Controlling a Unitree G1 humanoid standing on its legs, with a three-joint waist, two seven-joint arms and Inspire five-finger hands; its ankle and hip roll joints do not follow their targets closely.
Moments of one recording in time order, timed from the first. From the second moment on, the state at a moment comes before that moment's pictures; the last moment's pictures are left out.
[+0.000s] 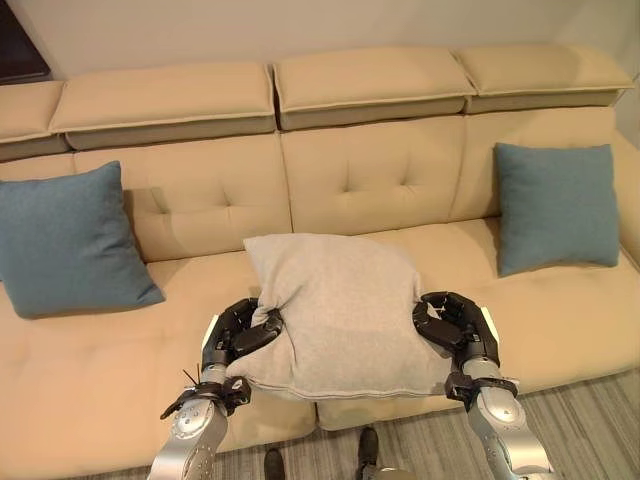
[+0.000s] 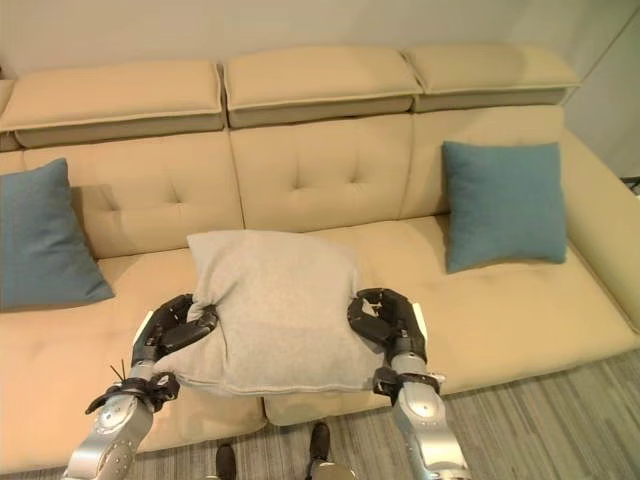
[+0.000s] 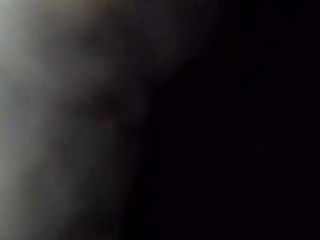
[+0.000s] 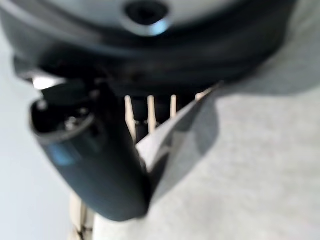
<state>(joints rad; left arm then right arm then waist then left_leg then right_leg) 0.14 0.34 -0.15 0.02 -0.52 -0.09 0.11 0.07 -0.31 0.05 0.07 0.25 -0.02 -0.18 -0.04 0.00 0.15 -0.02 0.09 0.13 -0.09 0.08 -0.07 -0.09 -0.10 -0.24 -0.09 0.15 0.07</state>
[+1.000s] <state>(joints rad) -0.76 0.40 -0.32 0.48 -0.19 -0.19 0.61 -0.84 -0.50 0.31 0.49 -0.20 -0.04 -0.68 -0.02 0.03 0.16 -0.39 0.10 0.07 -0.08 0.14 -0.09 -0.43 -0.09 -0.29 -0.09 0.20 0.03</state>
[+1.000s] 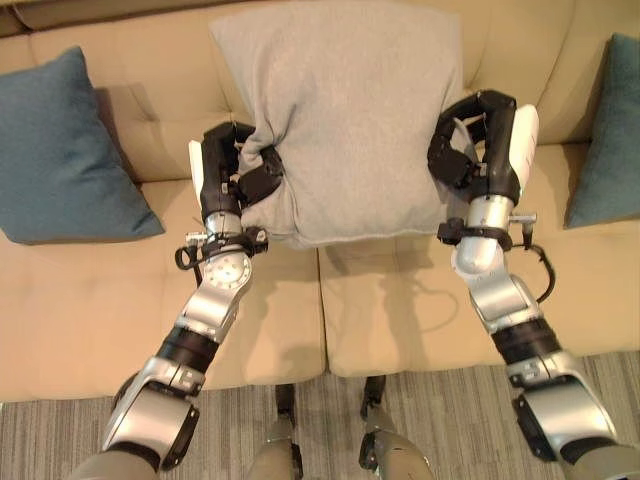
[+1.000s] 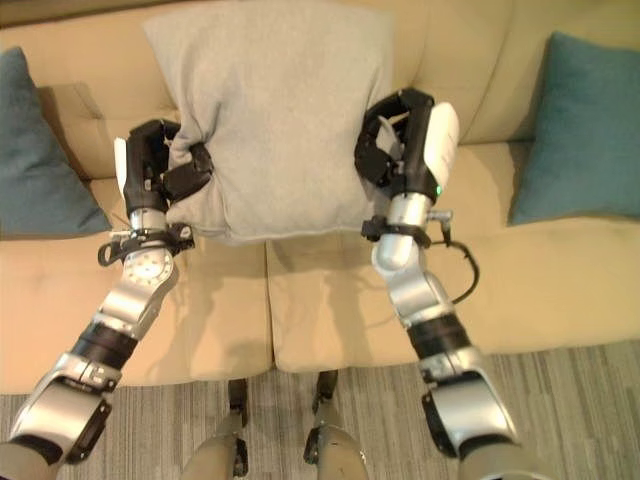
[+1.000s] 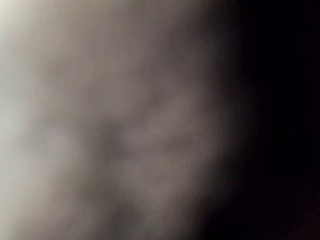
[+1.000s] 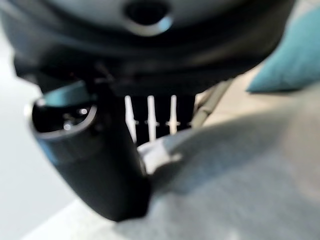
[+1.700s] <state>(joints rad) -1.41 0.53 -0.58 0.97 -0.47 -0.20 0.43 -1.46 -0.61 0.57 0.99 0.09 -0.05 -0.56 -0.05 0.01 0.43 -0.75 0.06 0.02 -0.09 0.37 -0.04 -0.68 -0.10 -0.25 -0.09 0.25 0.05</state>
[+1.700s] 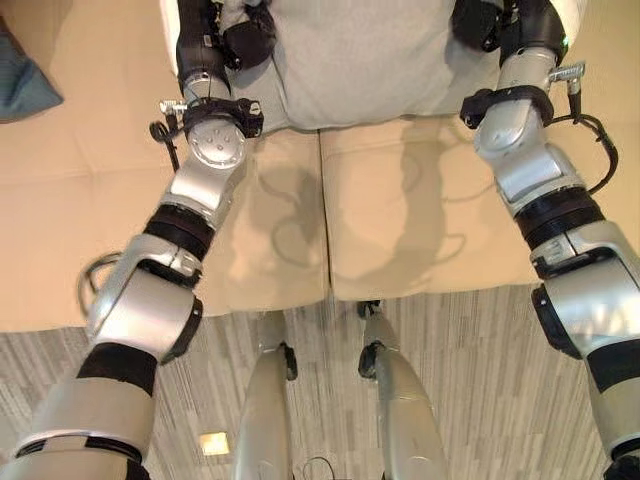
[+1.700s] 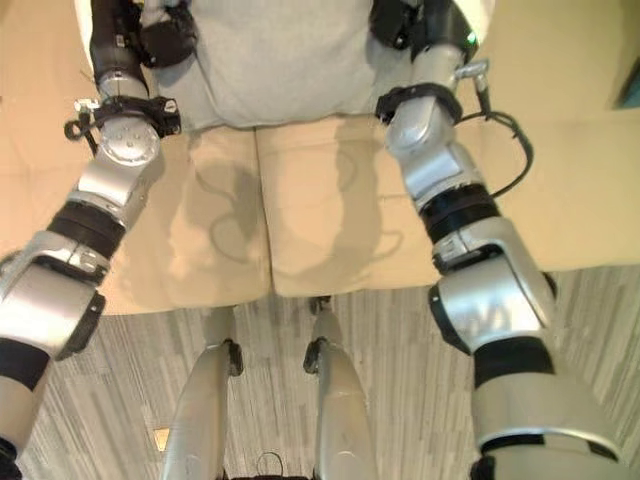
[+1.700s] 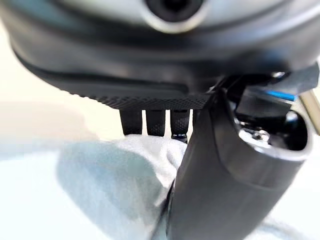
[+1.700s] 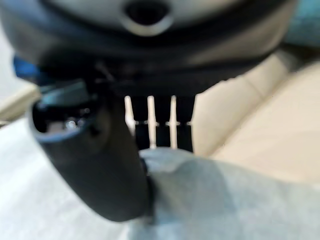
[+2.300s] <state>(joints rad) -0.80 0.55 -0.22 0.60 -0.54 -0.23 0.34 -1.02 -0.68 0.27 0.74 0.09 -0.05 -0.48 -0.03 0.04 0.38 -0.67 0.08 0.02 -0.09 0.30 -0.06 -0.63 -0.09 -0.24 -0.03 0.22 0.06</state>
